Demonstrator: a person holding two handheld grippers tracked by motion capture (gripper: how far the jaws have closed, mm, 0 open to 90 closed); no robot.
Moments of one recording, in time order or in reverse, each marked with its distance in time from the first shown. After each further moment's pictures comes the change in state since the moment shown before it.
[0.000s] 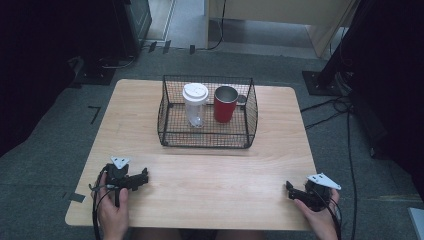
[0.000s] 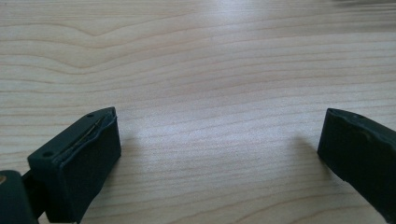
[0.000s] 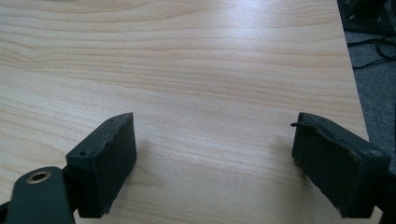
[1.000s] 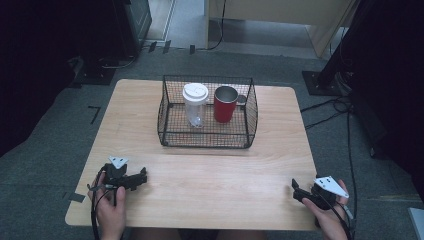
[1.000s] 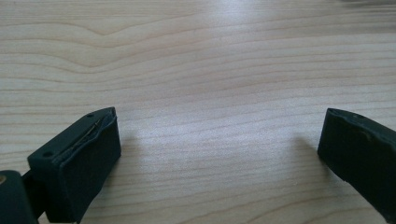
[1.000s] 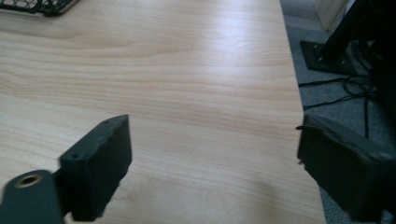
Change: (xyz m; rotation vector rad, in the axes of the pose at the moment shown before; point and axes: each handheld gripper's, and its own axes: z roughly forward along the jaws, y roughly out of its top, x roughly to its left) left arm 0.004 0.000 0.000 0.001 0.007 -0.005; right arm -0.008 -0.005 -0.012 -0.157 -0.055 -0.037
